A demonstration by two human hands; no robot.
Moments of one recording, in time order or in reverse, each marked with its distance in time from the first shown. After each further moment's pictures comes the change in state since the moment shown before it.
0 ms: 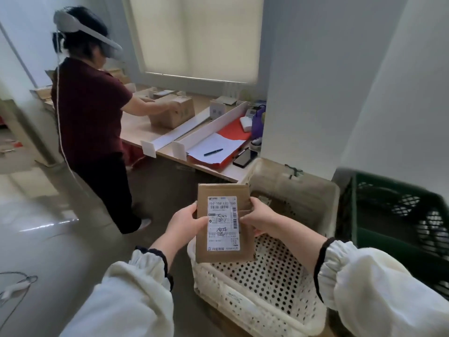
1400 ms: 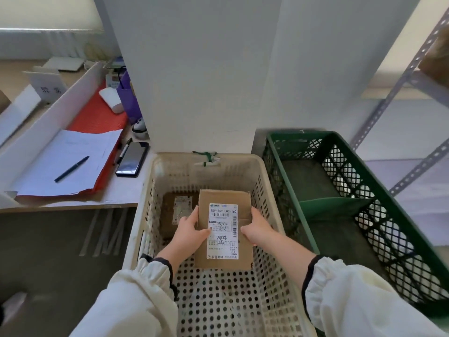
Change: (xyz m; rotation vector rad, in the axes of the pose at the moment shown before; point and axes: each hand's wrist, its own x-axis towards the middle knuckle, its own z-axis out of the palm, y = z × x) left_hand 0.265 0.038 0.236 0.034 -0.661 0.144; right_hand 0.159 0.158 -0.115 0.326 0.454 0.486
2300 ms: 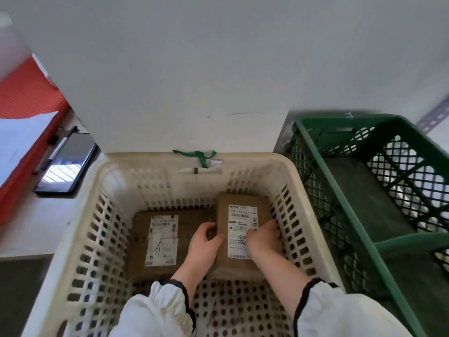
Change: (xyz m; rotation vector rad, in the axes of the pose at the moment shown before) left_hand 0.222 -0.091 0.081 -0.300 0.123 -0.170; right_hand 0.248 0.041 0.055 -0.090 0.432 0.347
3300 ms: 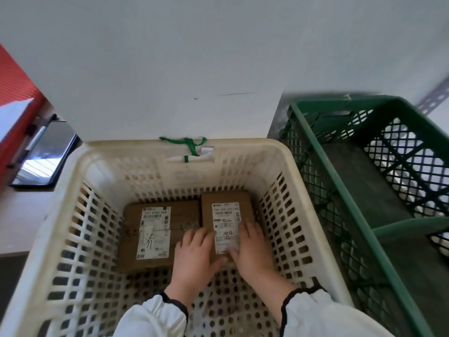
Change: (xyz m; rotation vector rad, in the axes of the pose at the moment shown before) left_hand -0.021 -0.042 -0.007 1.111 0.022 0.492; right_hand -0.004 0.058 0.021 -0.495 -0.063 -0.681
